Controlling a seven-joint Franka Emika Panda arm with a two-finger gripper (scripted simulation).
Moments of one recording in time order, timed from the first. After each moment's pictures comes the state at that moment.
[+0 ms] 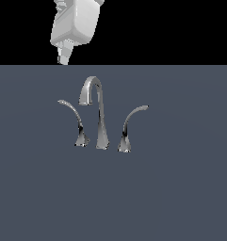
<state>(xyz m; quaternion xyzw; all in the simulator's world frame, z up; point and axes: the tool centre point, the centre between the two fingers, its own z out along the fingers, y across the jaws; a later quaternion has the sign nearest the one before) -0.070 0.123 0.299 -0.87 0.45 0.16 0.09</state>
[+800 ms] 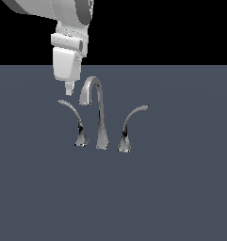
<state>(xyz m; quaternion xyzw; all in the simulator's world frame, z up) -0.006 0.142 0.207 -0.74 0.66 0.11 0.02</state>
